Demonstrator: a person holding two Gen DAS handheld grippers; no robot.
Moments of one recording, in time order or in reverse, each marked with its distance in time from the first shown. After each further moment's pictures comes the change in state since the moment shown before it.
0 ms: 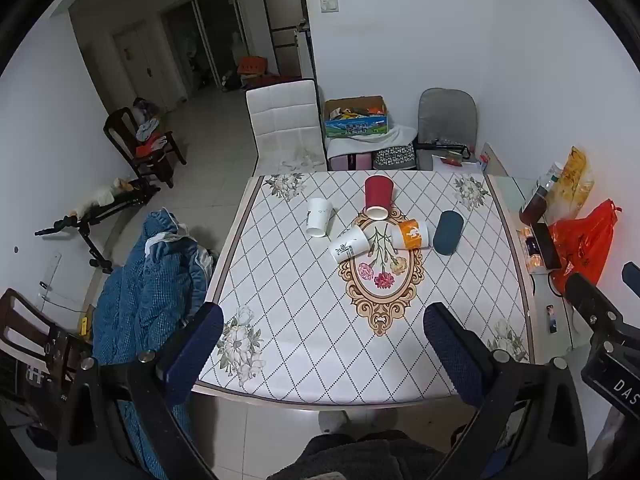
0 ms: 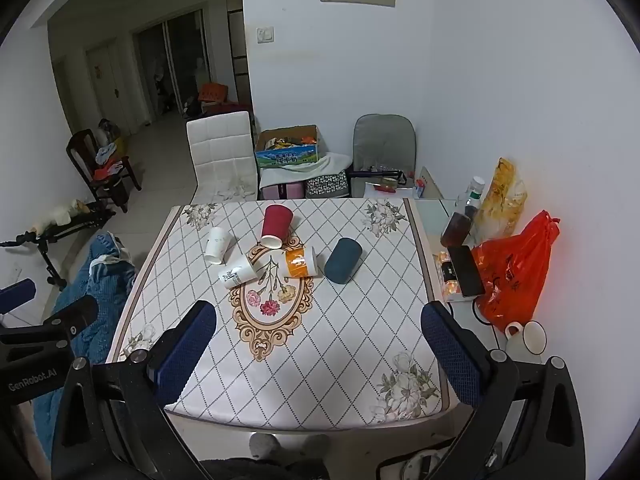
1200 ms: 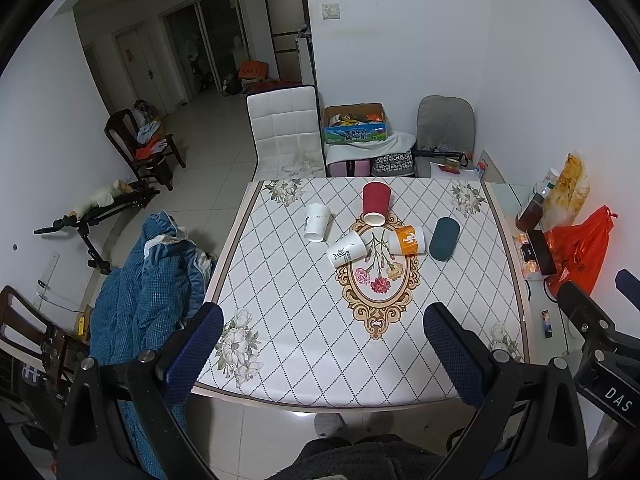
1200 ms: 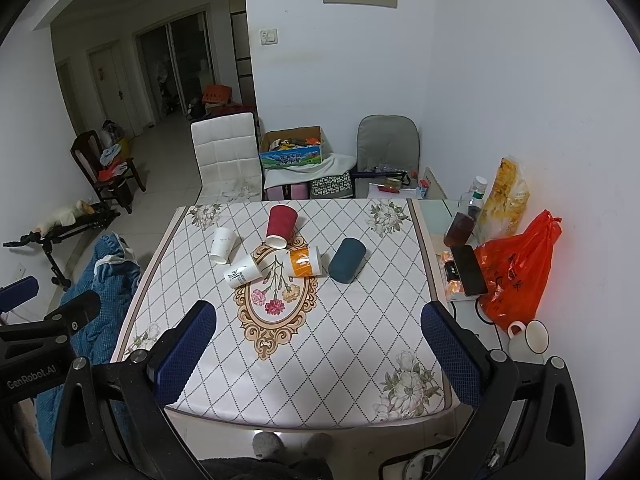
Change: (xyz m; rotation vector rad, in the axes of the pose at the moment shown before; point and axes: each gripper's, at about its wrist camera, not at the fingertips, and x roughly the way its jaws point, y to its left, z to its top) left arm -0.004 -0.005 0.006 -0.005 -0.014 -0.007; right arm -0.005 0.001 -0.002 0.006 -0.004 0.013
